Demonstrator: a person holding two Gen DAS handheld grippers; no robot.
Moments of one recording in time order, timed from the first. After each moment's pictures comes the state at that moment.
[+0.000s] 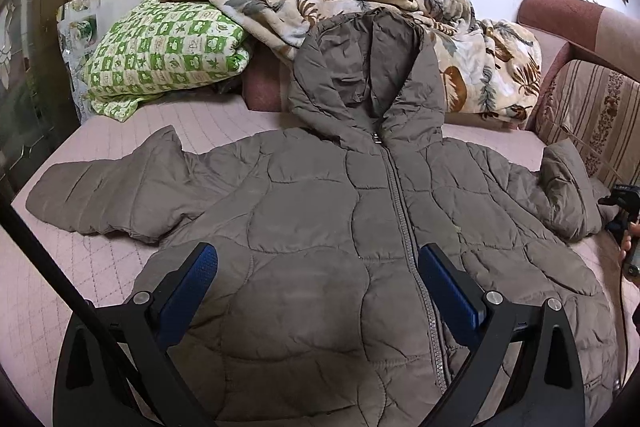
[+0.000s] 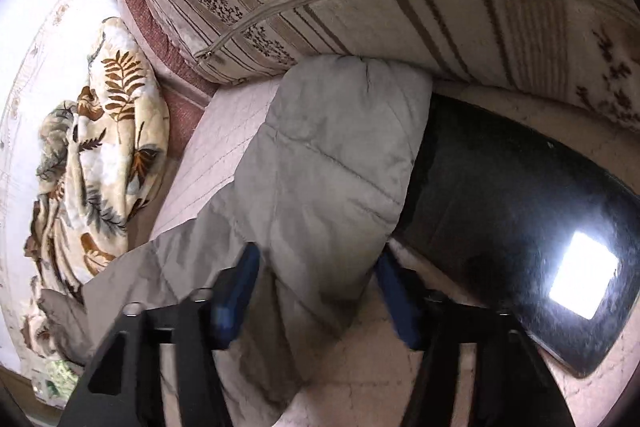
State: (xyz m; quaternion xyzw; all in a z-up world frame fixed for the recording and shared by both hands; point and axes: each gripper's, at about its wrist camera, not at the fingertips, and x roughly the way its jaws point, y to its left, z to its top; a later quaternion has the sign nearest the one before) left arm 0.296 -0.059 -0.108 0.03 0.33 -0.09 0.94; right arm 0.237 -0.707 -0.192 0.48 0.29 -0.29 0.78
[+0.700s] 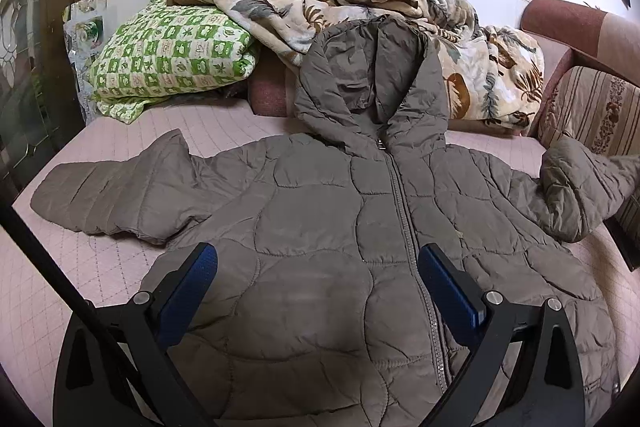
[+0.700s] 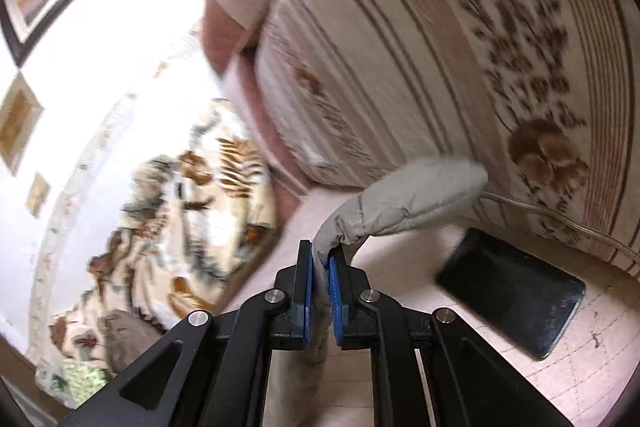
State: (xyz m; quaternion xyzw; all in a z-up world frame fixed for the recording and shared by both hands) left arm 0.292 -0.056 -0.103 0.02 0.32 -0.08 0.94; right arm 0.185 -0.661 -0.050 0.41 0.12 -0.25 0.87
